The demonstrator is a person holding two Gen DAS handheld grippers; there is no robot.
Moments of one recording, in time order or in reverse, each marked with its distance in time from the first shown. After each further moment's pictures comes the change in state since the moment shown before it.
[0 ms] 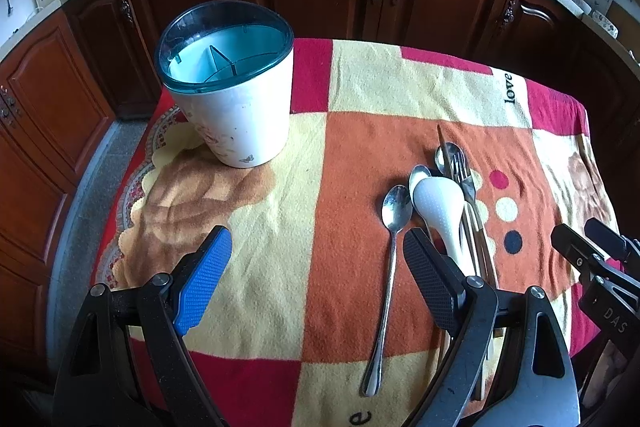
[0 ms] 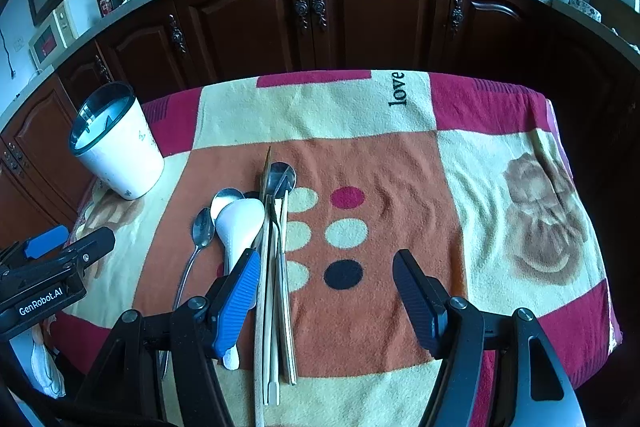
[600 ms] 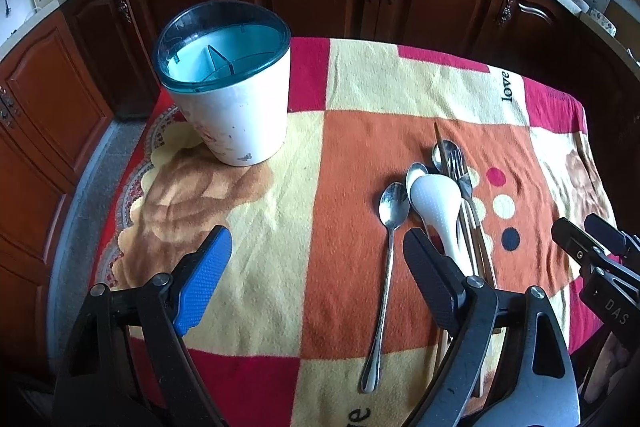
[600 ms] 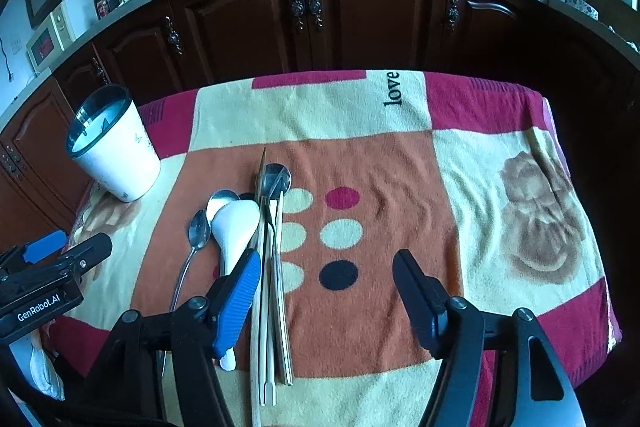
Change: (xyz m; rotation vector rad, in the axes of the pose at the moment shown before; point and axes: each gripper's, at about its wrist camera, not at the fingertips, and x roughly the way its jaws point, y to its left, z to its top) left arm -0.003 0.000 -0.001 0.004 -0.001 -0.006; right arm -0.001 -0.002 0.001 0.015 -0.009 -0.003
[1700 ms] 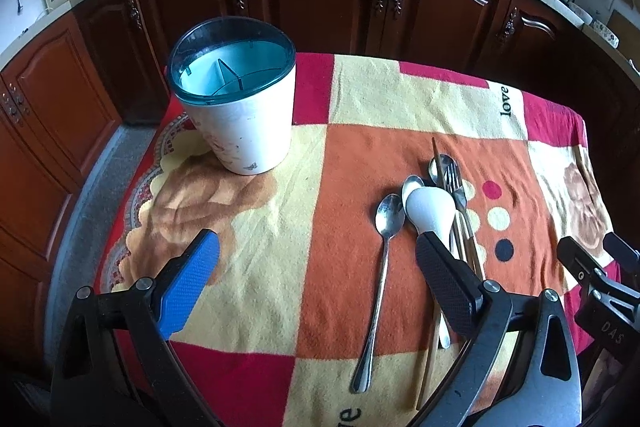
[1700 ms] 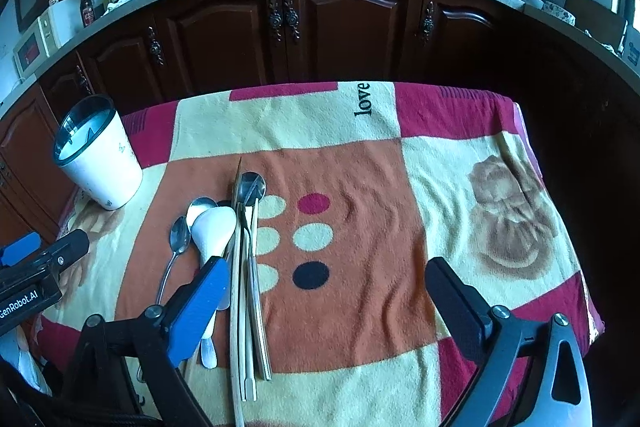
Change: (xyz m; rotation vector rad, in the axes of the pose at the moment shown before) left arm -0.016 -0.005 -0.001 -0.023 -0.040 0.020; right arm -0.014 -0.004 -0.006 0.004 -0.016 -0.108
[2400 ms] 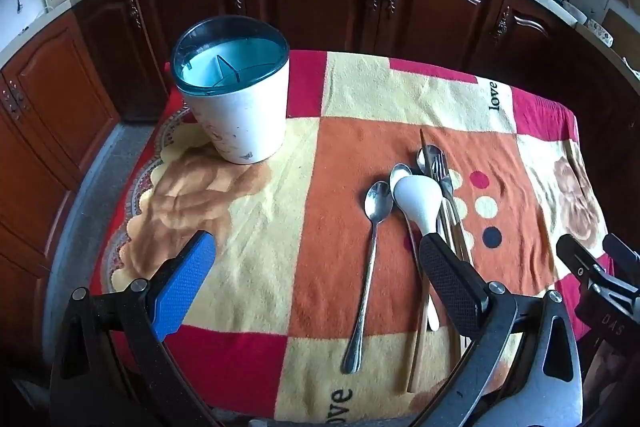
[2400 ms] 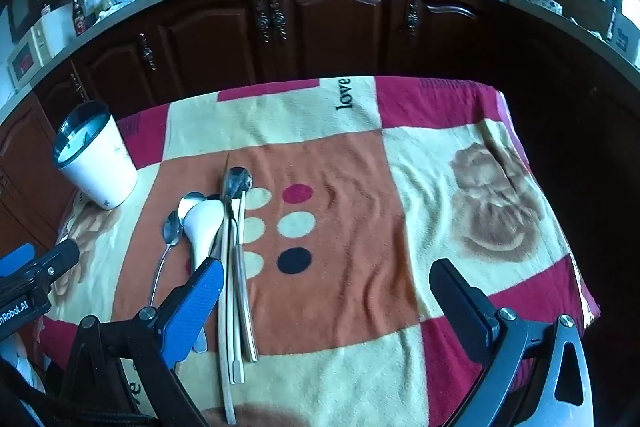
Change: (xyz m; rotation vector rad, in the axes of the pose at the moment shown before) left arm -0.016 -0.006 -0.013 0.000 0.000 -0.015; right arm -0.013 -0.015 -0.012 0.020 0.001 -0.007
